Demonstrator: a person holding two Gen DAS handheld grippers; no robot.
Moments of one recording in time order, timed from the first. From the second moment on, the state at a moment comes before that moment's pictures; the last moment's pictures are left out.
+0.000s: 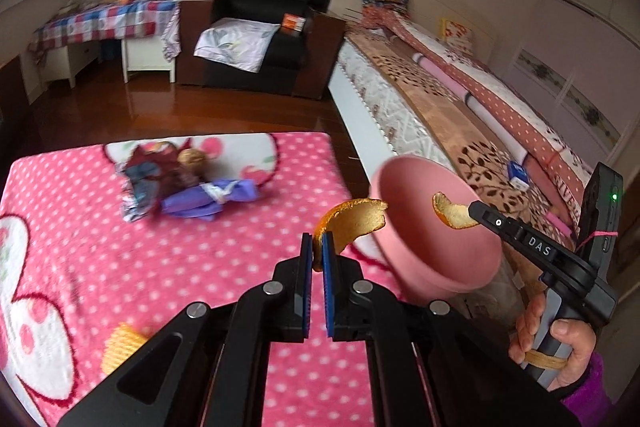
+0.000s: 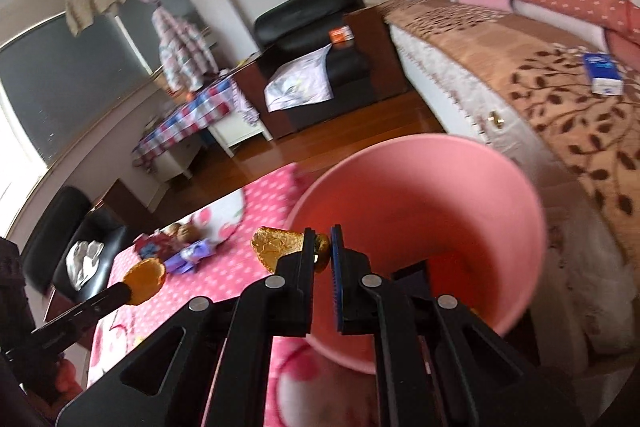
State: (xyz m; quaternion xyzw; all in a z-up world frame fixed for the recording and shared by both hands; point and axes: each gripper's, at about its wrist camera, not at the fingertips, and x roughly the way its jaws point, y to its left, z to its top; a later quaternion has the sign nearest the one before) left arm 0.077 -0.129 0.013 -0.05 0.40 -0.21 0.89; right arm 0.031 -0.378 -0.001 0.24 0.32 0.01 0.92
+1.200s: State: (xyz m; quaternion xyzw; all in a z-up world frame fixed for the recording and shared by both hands) left arm 0.104 -0.279 -0.013 0.05 0.42 -0.27 0.86; right arm 0.019 -0.447 -0.038 0.25 0.32 -0.05 0.91
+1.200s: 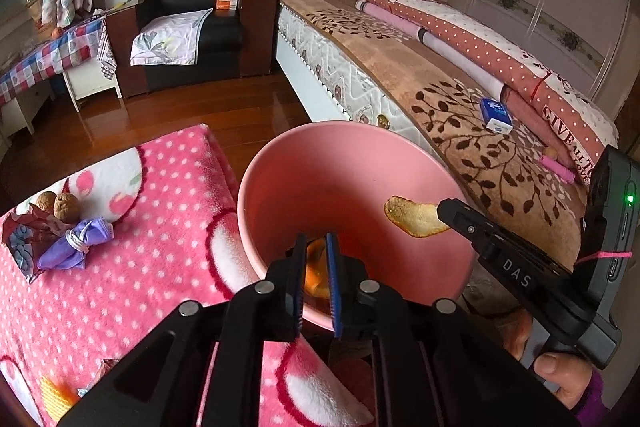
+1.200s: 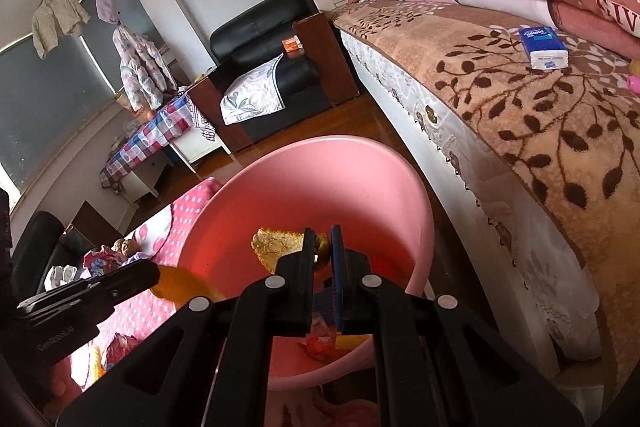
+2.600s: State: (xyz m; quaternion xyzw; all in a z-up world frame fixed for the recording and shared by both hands) left arm 0.085 -0.218 -0.013 0.01 0.43 -0.21 0.88; right arm 0.002 -0.388 -0.013 0.22 0.28 0.05 0.93
